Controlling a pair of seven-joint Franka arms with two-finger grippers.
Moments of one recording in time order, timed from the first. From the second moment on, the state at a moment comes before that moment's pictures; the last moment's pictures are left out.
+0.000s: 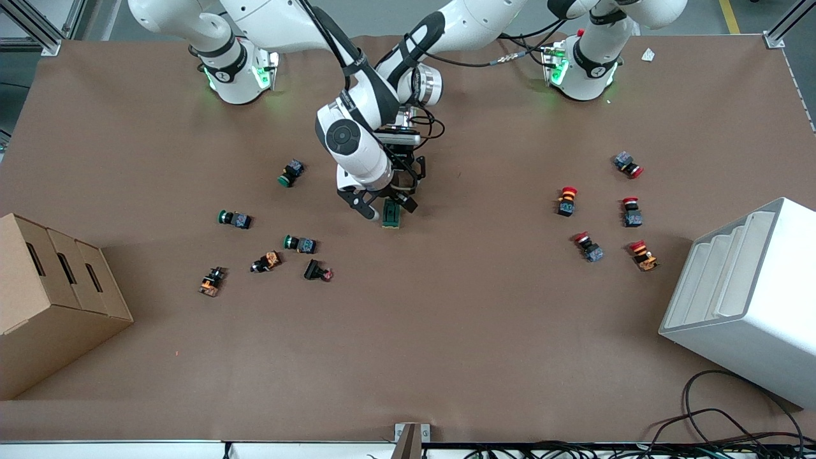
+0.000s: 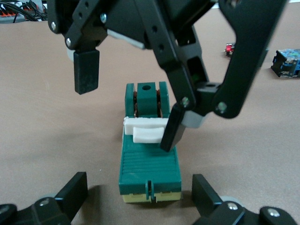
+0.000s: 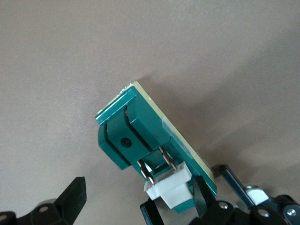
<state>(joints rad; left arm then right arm) -0.97 0.79 -0.30 -1.90 1.79 2.11 -2.50 0.84 0.53 -0.01 -1.98 0.45 2.64 1.19</state>
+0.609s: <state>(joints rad) -0.97 0.79 -0.30 -1.90 1.79 2.11 -2.50 0.84 0.55 -0.01 -1.96 0.45 2.64 1.21</state>
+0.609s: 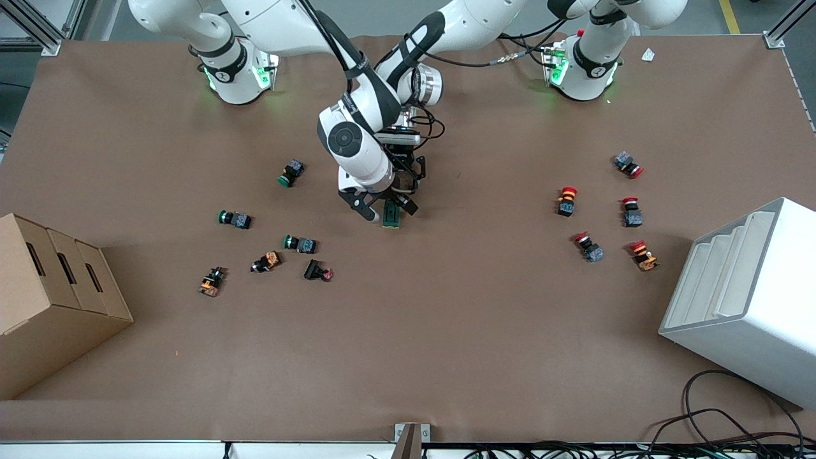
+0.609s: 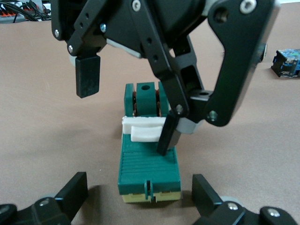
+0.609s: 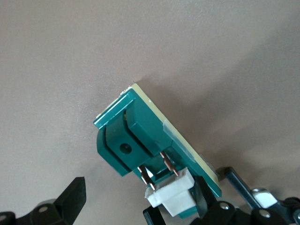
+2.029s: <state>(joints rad) -0.97 0.79 -0.29 -1.90 1.79 2.12 -2.50 0.78 0.63 -0.03 -1.76 0.46 2.54 1.22</state>
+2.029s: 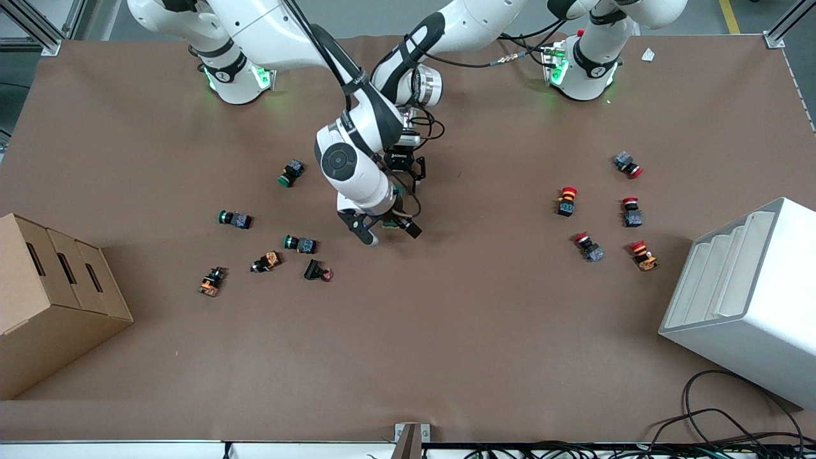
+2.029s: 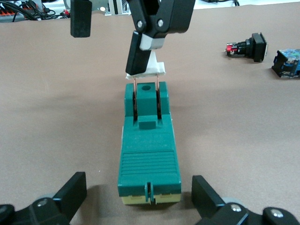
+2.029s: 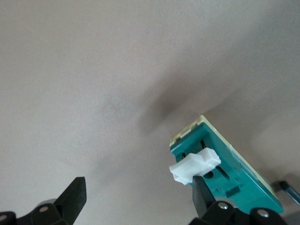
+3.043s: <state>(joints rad) -0.97 0.79 -0.28 -1.90 1.80 2.12 -2.50 0.75 0.69 -0.03 -1.71 0.46 2.54 1.19</state>
